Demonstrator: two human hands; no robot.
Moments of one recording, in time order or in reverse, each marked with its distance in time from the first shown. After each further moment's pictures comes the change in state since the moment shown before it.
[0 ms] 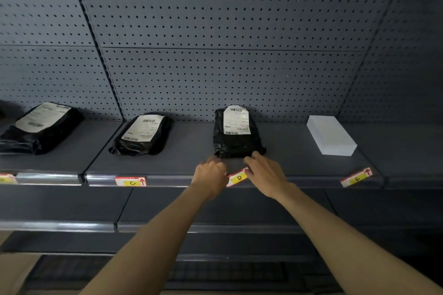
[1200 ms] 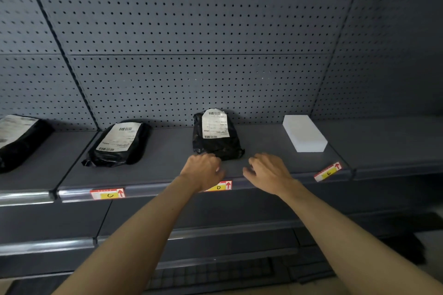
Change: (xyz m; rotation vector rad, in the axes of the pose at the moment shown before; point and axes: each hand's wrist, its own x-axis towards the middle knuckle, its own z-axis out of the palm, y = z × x) left_hand 0.017 0.026 -0.033 0.070 0.063 0.244; right_hand -0.029 0.045 -0.035 -0.077 0.089 0.029
